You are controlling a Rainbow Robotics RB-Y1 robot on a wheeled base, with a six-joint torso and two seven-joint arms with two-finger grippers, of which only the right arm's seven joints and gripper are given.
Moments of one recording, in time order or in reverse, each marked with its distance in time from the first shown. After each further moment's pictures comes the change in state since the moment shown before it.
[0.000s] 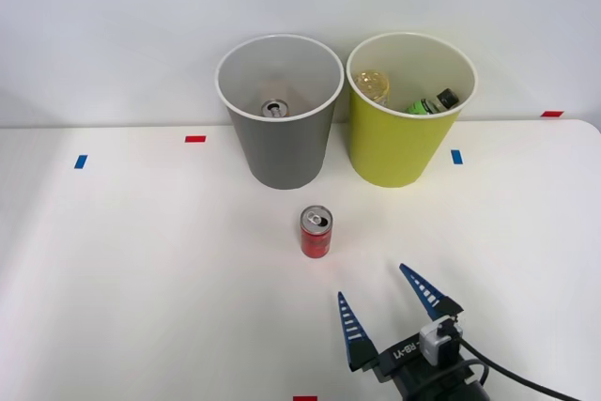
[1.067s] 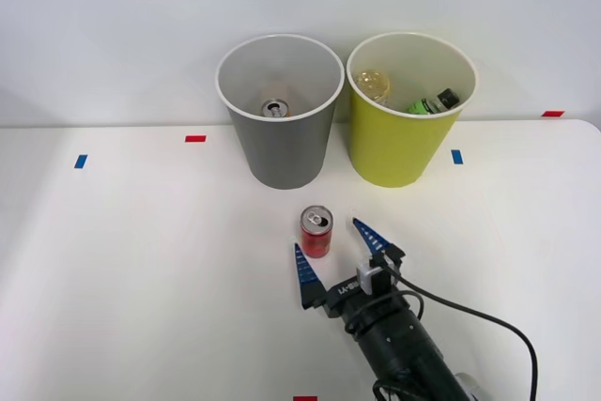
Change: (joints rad) arm -0.282 0.178 0.004 0.196 0.001 0.115 0.048
